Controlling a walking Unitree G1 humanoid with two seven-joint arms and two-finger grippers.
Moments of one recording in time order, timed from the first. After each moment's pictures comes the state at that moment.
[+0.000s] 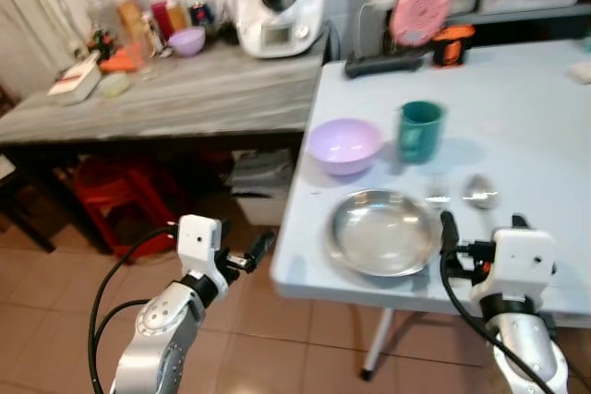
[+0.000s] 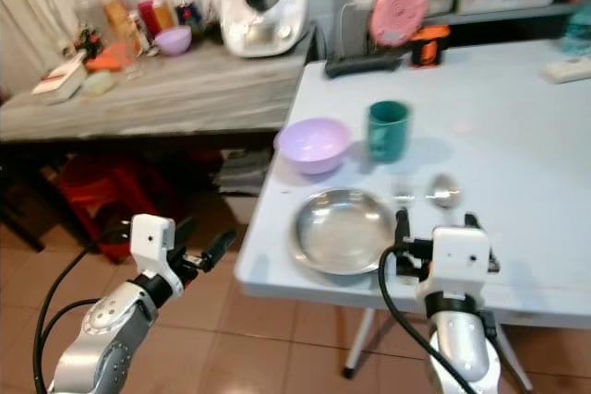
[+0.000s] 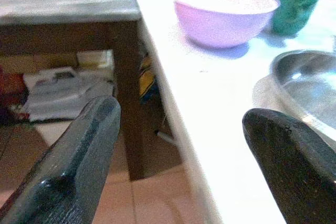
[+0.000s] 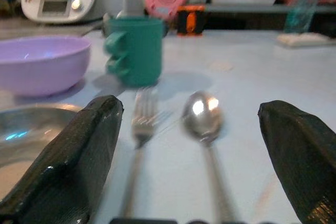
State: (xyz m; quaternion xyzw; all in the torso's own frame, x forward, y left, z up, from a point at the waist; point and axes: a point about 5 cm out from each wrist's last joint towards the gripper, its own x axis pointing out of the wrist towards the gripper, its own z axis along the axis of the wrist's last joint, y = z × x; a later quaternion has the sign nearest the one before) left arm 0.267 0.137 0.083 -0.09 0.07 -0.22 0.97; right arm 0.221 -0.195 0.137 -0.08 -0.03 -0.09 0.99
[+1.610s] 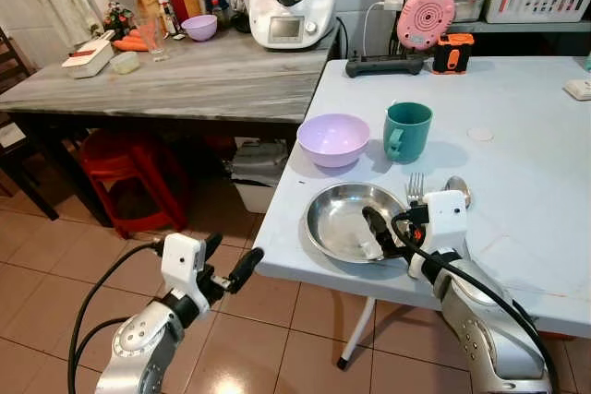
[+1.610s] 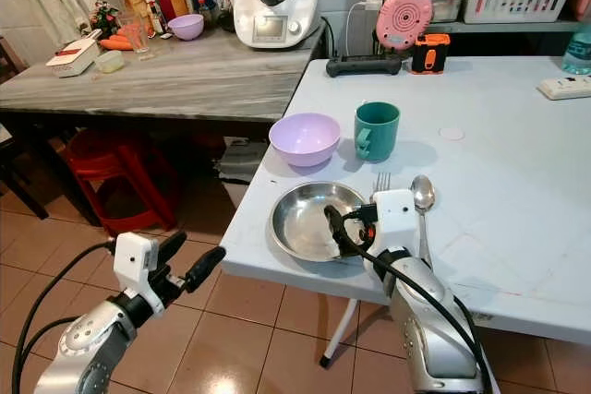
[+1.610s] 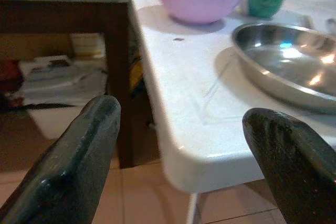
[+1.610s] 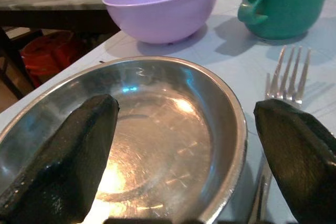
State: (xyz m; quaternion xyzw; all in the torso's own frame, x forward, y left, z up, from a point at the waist) left arm 0.248 0.157 0.068 -0.08 0.07 -0.26 0.96; right arm 0.280 -0.161 0.117 0.02 0.10 0.12 0.99
